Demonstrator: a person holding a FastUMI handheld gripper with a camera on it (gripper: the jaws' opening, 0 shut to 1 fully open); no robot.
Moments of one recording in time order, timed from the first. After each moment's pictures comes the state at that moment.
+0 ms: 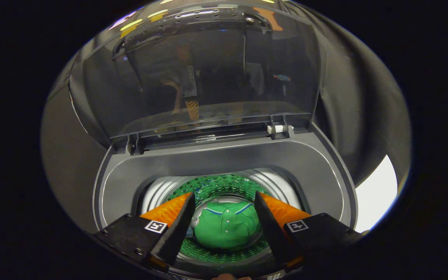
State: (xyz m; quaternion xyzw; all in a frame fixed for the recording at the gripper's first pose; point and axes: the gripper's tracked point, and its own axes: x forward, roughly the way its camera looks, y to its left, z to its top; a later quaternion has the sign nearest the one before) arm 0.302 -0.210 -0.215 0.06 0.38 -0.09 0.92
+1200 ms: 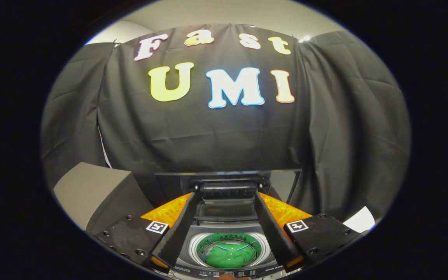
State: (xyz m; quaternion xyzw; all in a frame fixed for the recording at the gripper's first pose) arm 0.298 -0.168 0.096 0.01 0.17 -0.04 0.98
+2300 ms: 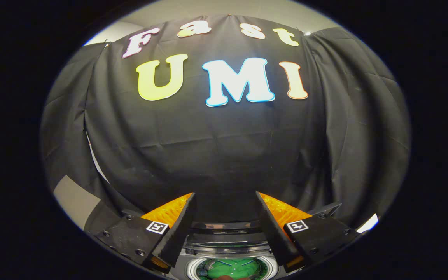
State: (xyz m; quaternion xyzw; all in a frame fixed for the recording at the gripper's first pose) arm 0.448 -0.189 0.064 0.01 0.19 -0.03 0.98
